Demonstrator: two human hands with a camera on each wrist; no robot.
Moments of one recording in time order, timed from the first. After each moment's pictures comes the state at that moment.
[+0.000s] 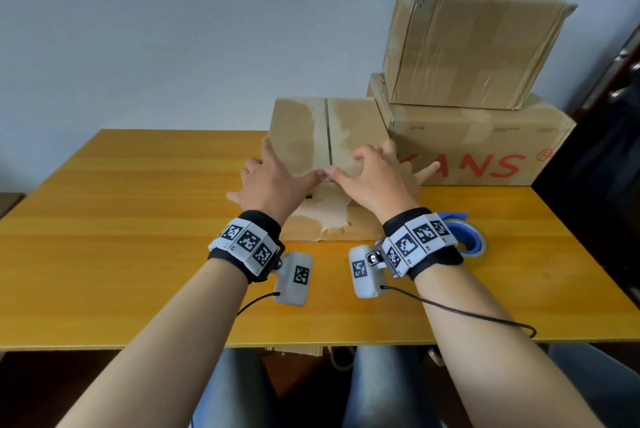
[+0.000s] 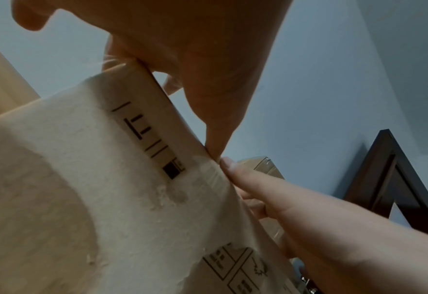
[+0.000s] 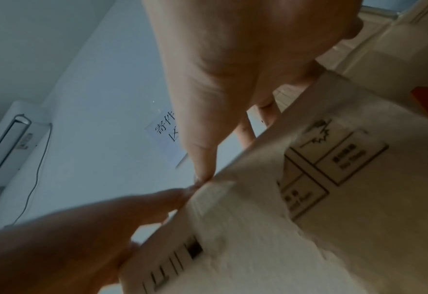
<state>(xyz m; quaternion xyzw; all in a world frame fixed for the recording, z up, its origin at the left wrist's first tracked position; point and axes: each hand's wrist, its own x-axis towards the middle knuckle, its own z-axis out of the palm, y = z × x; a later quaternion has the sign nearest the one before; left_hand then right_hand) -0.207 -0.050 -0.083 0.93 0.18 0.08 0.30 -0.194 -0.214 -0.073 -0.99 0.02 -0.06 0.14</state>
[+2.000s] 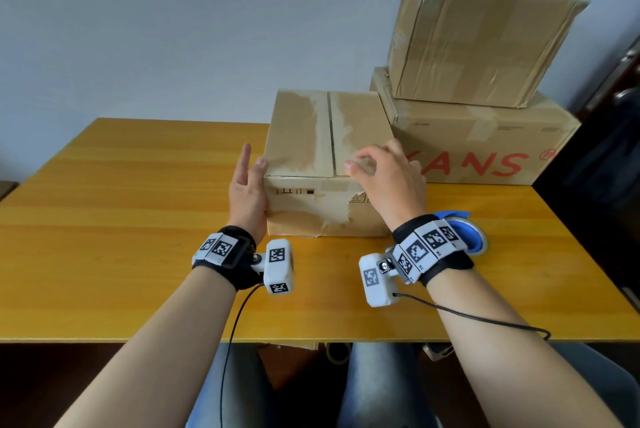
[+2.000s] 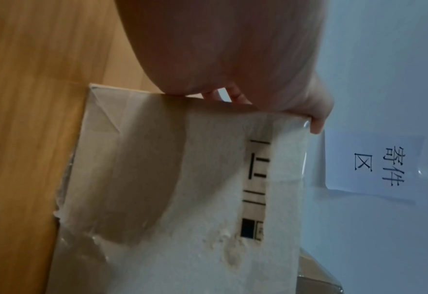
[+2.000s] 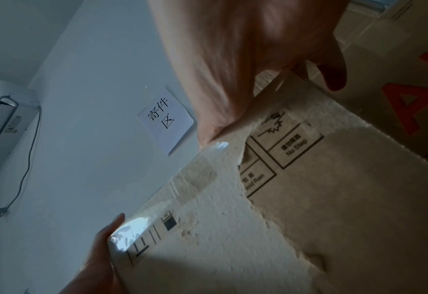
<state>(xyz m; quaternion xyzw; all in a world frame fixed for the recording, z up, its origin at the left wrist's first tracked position) -0.200 -0.011 -0.143 0.57 0.11 0.12 0.81 -0.189 -0.230 -0.098 -0.97 -0.02 -0.13 0.22</state>
